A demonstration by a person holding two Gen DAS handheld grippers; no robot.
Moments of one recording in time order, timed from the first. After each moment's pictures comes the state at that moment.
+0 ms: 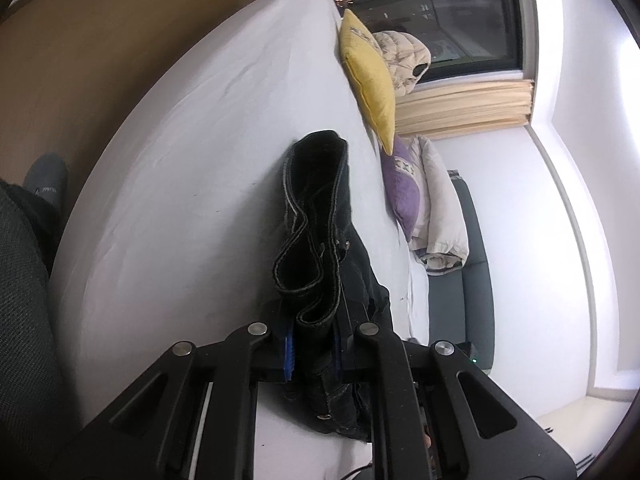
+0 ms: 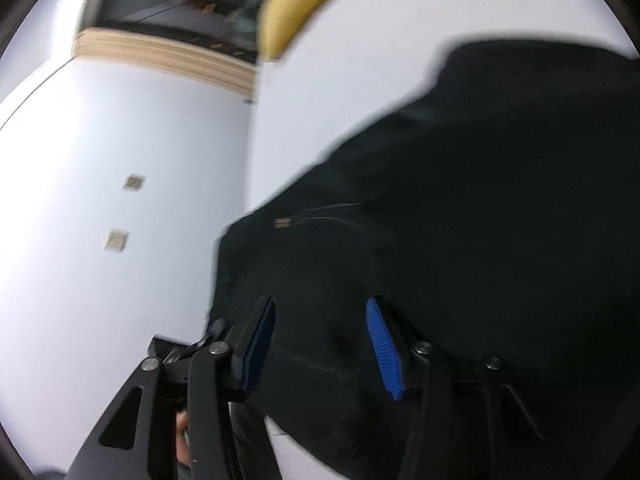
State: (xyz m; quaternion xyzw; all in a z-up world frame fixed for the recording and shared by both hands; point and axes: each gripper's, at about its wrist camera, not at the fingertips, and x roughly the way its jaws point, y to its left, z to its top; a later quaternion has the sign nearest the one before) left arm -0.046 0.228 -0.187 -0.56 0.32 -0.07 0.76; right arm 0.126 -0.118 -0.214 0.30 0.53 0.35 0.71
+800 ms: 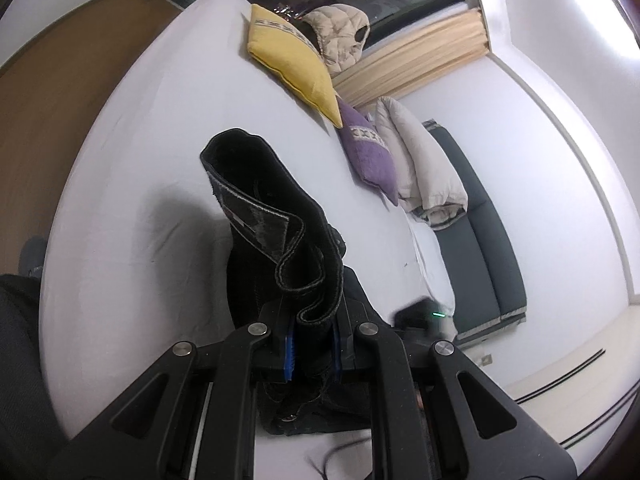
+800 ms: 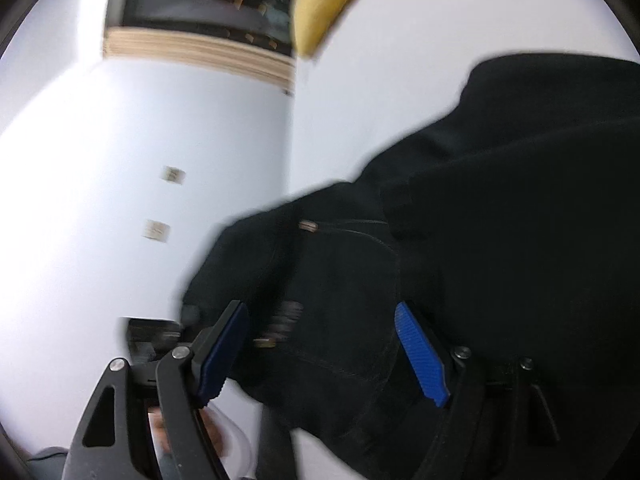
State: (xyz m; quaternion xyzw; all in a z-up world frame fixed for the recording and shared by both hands) left arm -0.005 0.169 -0.079 -0.42 0.33 -0.12 0.84; right arm 0.155 -0.147 -0.242 0.32 0.57 0.37 0.66
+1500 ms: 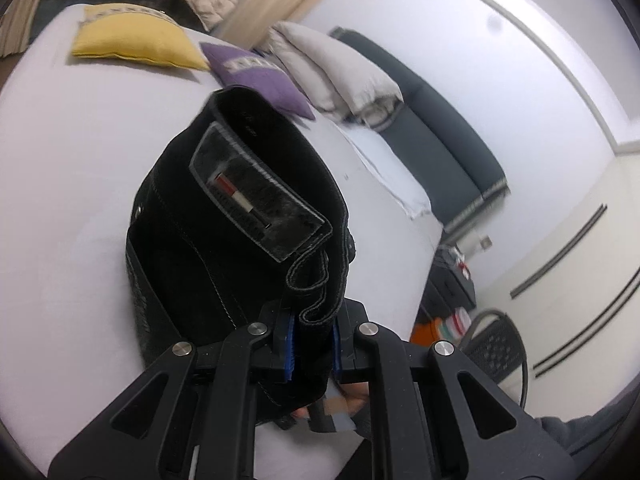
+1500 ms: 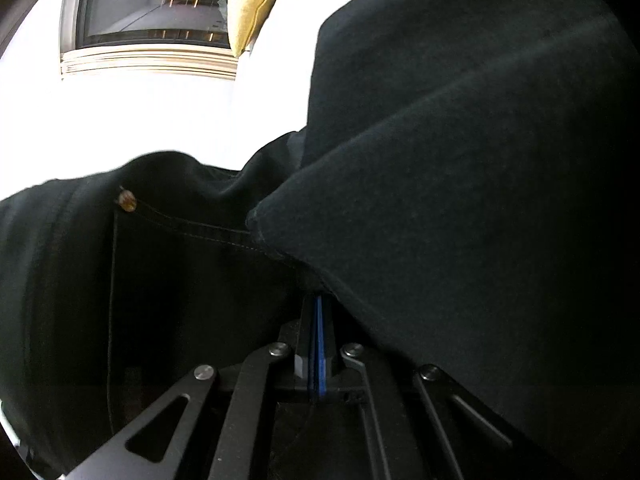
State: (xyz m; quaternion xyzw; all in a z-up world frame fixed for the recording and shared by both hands) left arm 0.032 -0.034 -0.006 -0.24 0.37 -0.29 0.85; right arm 0.172 -0.166 -0.277 0.36 0.58 0.36 0.63
